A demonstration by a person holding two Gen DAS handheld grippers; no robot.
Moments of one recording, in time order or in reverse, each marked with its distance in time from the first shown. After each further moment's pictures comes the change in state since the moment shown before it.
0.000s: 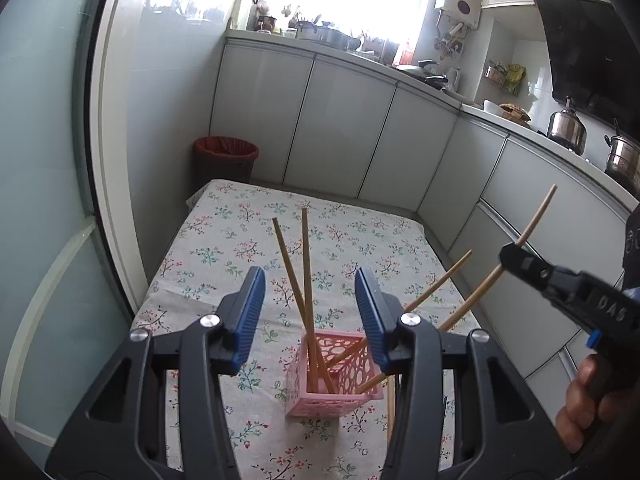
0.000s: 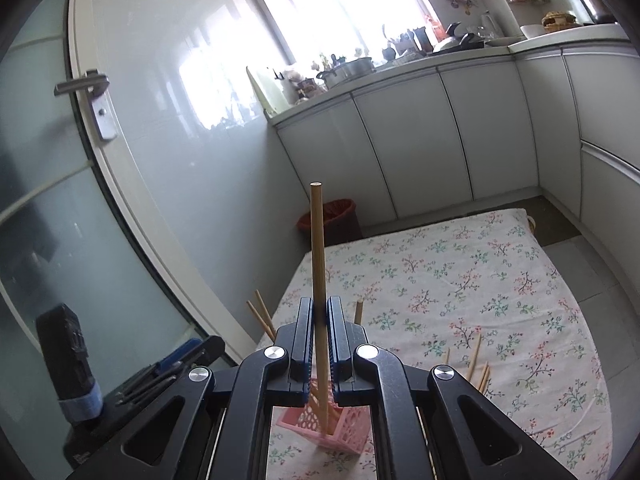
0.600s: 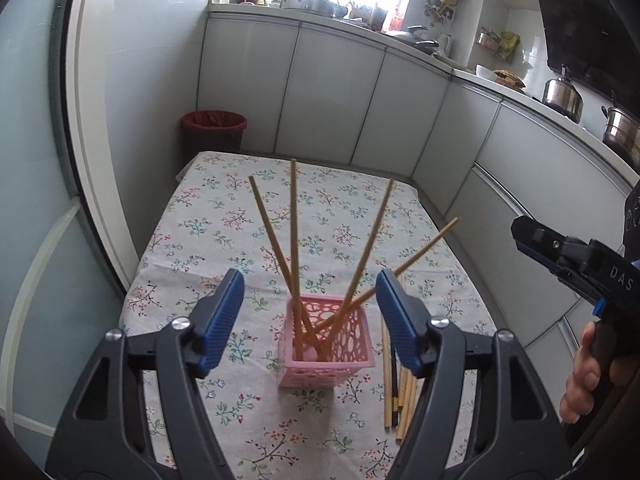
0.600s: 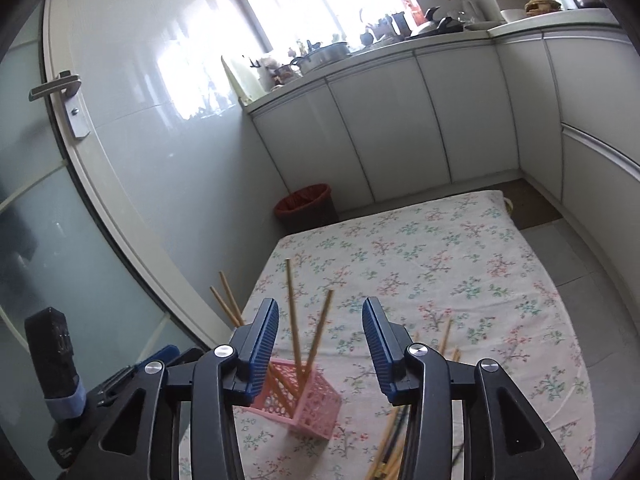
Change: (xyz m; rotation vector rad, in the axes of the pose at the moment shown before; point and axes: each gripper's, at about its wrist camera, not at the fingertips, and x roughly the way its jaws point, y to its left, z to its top) left arm 0.005 -0.019 -0.009 0.051 0.120 -0.020; right arm -0.011 -0.037 -0.001 0.040 0.047 -0.069
